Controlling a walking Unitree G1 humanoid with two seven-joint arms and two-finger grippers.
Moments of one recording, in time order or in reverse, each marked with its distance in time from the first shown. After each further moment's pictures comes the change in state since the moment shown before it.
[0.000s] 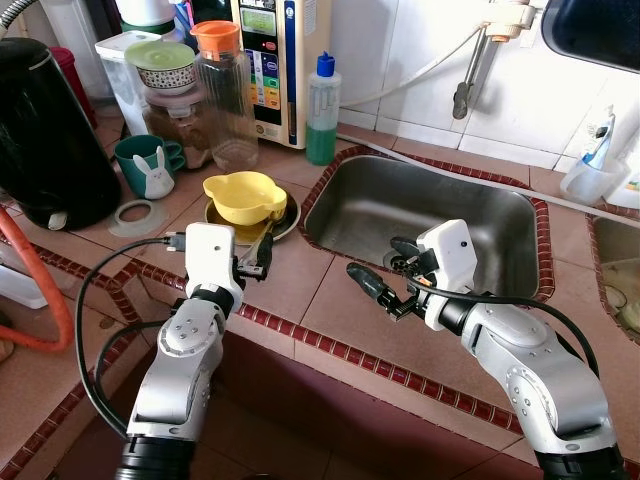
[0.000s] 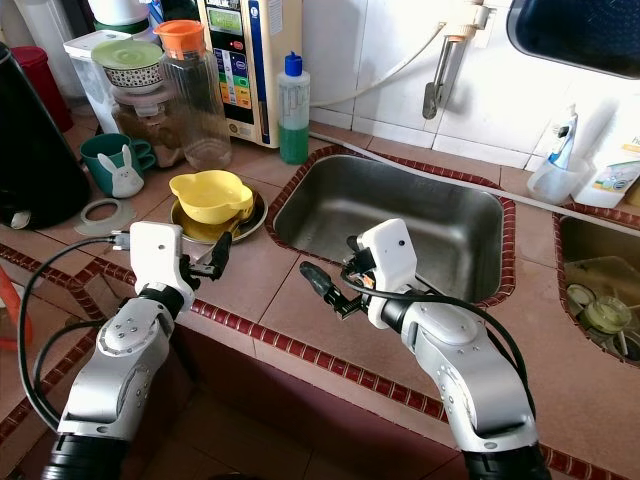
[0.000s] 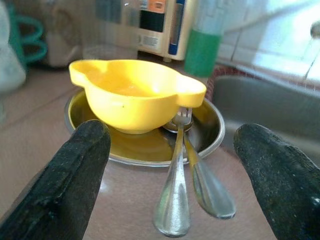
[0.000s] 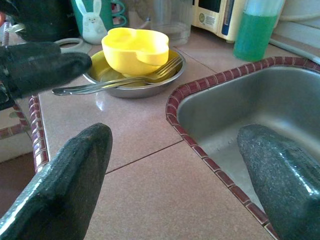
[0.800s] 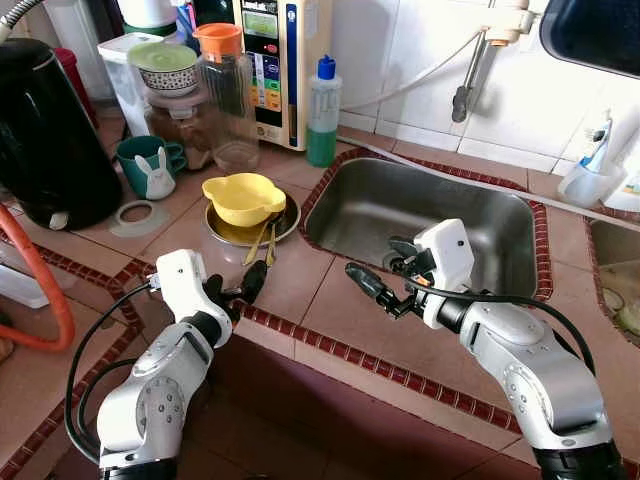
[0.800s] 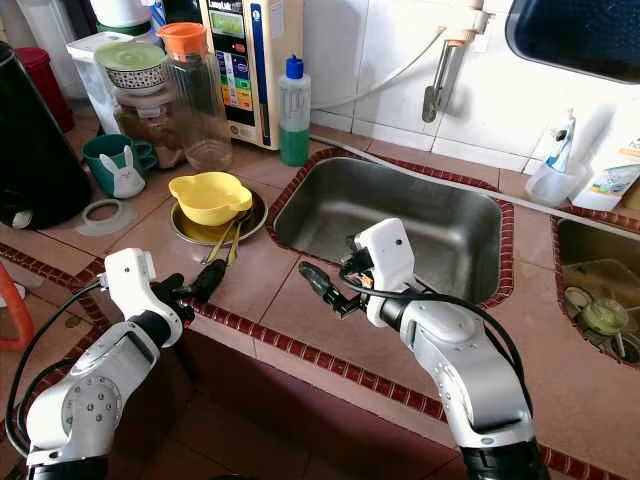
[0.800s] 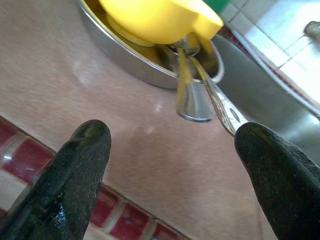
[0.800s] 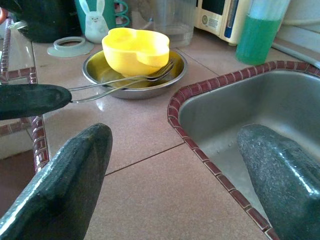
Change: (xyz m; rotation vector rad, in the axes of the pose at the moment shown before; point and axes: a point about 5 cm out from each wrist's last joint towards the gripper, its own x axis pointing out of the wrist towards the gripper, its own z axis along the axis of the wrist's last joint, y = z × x) left arm -0.024 0.010 -0.019 -0.391 0.259 -0.057; right arm 0.003 -0.001 -0.001 -0.014 0.003 0.008
